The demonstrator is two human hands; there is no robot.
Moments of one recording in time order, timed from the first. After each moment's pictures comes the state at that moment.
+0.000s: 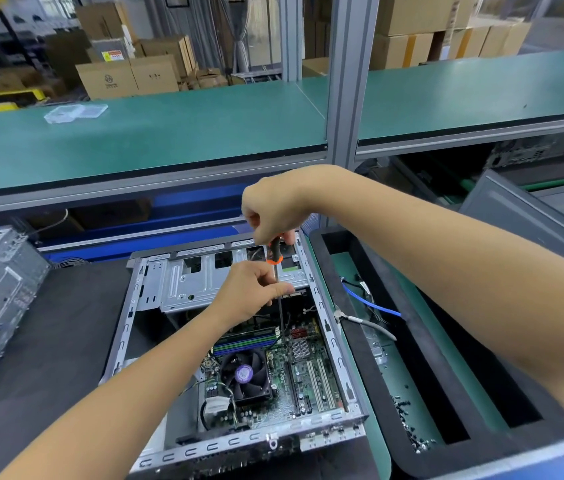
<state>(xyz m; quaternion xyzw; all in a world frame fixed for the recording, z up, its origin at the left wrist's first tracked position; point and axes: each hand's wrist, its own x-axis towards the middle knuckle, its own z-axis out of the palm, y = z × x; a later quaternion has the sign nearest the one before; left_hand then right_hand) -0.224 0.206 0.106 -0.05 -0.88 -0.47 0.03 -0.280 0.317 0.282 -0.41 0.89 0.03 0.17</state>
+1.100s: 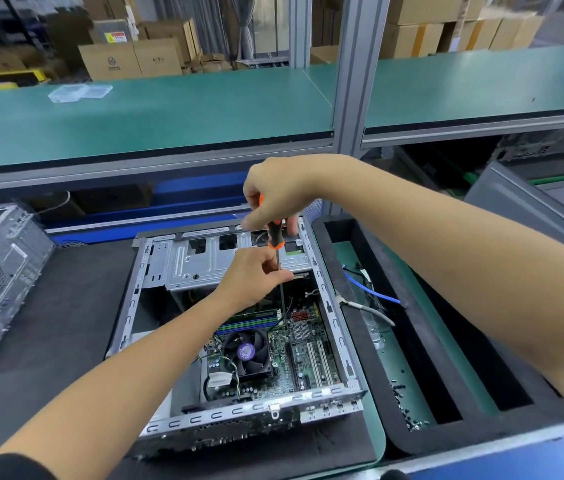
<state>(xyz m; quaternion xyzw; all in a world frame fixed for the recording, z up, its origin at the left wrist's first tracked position) -0.214 0.208 0.105 -0.05 -0.91 -0.41 0.06 -0.273 0.317 0.276 -0.41 0.90 -0.04 0.16</state>
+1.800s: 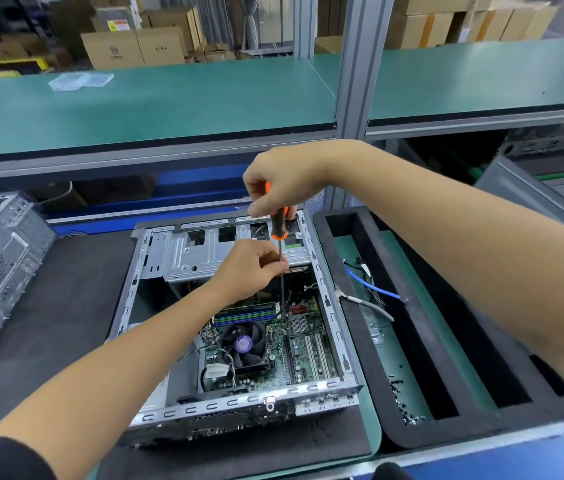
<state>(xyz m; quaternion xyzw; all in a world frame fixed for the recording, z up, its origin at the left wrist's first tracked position) -0.211 0.207 0.110 -0.09 -0.90 -0.42 0.05 -0.279 0.329 0.279 -0.44 0.88 -0.06 0.18</state>
